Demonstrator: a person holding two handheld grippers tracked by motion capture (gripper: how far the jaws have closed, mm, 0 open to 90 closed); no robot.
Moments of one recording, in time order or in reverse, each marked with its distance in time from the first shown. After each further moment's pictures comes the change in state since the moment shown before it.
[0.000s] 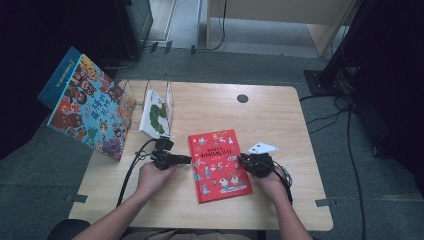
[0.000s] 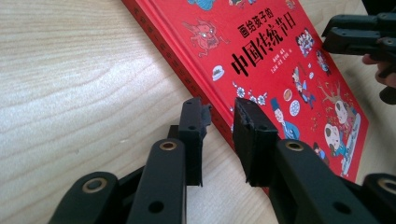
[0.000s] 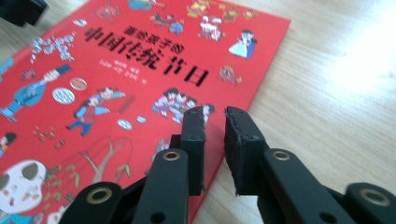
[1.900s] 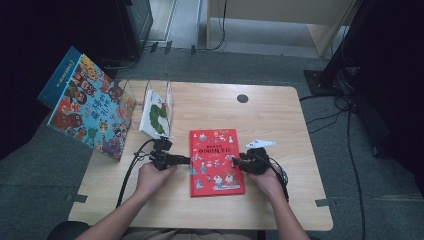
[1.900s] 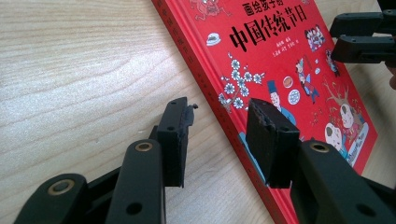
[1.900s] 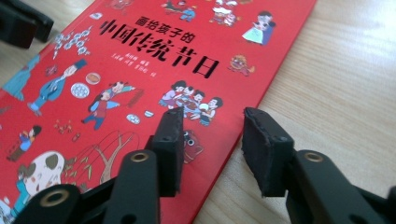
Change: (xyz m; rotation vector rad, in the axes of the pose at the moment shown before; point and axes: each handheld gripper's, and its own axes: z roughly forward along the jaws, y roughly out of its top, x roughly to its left) left arm 0.004 0.000 0.001 0.008 0.036 -0.006; right arm 0.000 0.012 0.009 0.081 0.058 0.159
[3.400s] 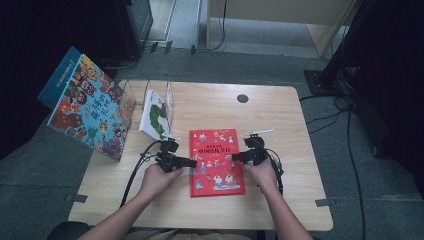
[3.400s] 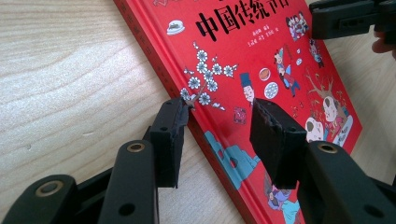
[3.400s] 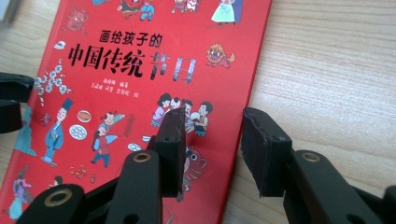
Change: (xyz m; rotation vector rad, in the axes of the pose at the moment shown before) left arm -0.017 0.001 0.010 0.043 -0.023 0.003; right arm -0.002 0.033 0.007 0.207 -0.039 0.347
